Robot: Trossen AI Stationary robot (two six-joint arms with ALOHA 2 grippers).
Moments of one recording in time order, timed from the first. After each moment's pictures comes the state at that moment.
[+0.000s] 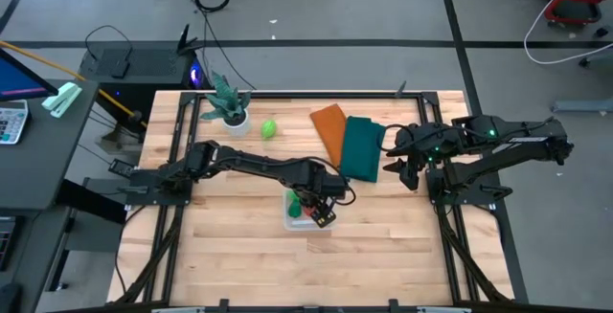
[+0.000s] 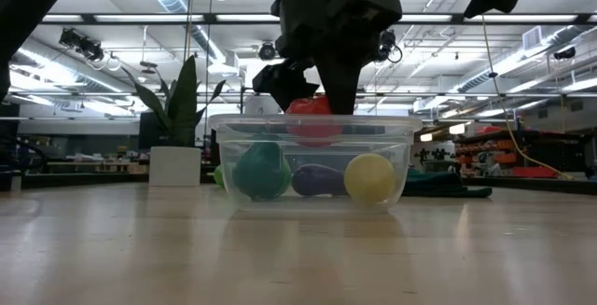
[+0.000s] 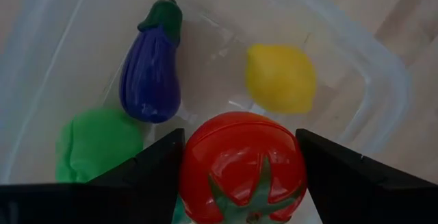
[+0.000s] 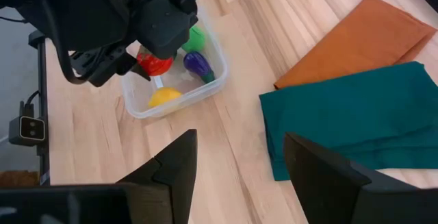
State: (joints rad) left arm -0.13 2.22 1.94 -1.06 0.08 -0.71; right arm 0.10 0.89 1.10 -1.02 0.10 0.45
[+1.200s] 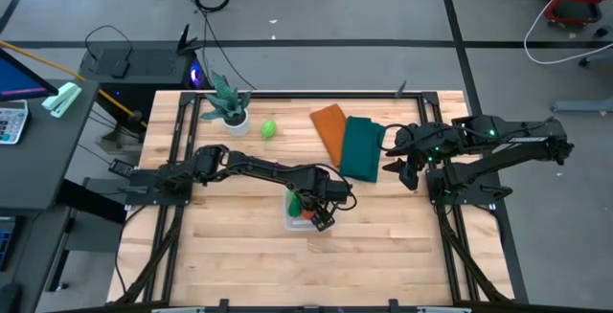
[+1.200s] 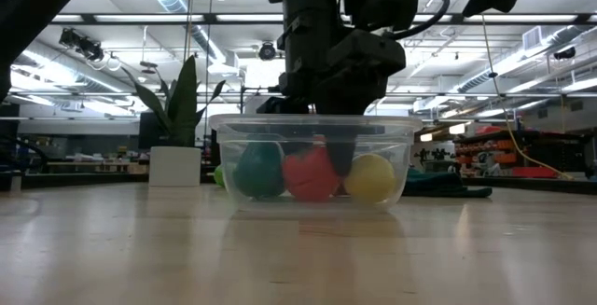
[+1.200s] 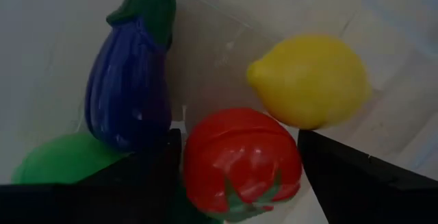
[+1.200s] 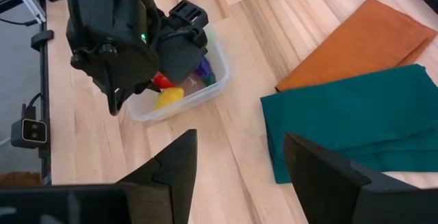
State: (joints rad) left arm -0.13 2.31 1.94 -1.04 0.09 -0.66; right arm 0.10 0.89 1.09 -1.01 0.10 0.45
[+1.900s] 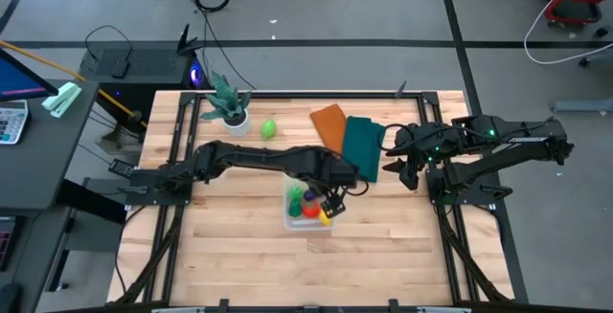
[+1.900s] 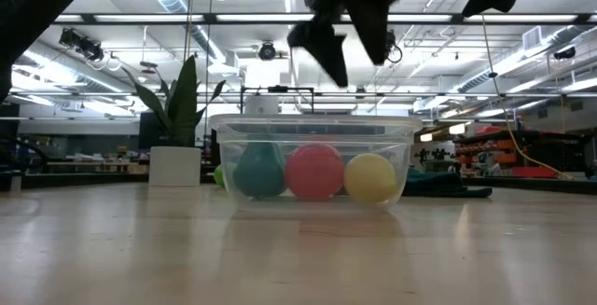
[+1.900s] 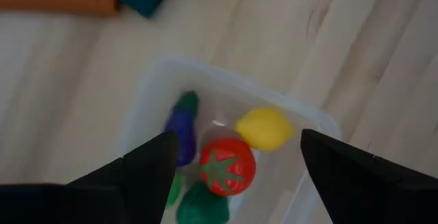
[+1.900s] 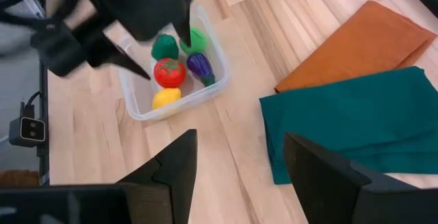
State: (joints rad) left arm -0.11 2.31 2.33 -1.27 -0.05 -0.54; right arm 0.10 0.89 1.09 -1.00 0.10 0.44
